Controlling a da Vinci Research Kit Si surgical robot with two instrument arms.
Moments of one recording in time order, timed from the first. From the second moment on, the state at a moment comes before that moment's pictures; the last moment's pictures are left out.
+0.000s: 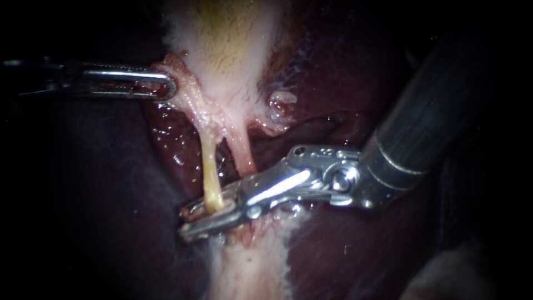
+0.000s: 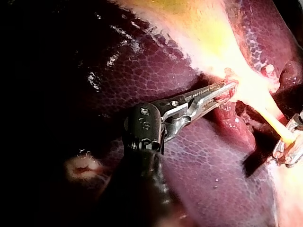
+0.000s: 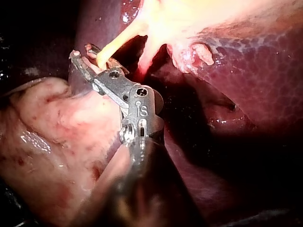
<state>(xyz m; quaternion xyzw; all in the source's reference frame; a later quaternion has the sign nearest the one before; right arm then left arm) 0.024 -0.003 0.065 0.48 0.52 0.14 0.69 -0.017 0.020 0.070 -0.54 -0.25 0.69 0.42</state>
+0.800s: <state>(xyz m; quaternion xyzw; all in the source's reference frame) 0.023 -0.003 0.066 0.48 0.51 0.14 0.70 -0.017 0.020 0.070 -0.54 -0.25 0.69 0.42</state>
